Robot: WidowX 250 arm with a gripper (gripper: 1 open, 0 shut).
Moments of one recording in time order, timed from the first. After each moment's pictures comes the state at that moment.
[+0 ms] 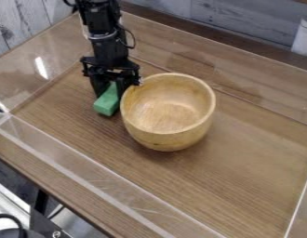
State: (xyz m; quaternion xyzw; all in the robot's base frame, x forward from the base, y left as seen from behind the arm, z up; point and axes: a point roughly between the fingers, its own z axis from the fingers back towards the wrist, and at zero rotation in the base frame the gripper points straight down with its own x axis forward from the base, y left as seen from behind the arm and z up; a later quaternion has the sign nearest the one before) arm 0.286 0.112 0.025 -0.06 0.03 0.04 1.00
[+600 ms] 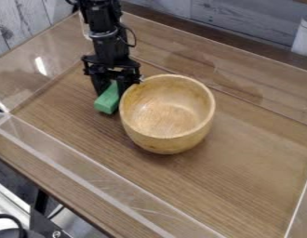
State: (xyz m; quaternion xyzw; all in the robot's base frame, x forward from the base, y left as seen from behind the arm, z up) arm 0.289 0.113 0.025 -0.06 0.04 0.04 1.00
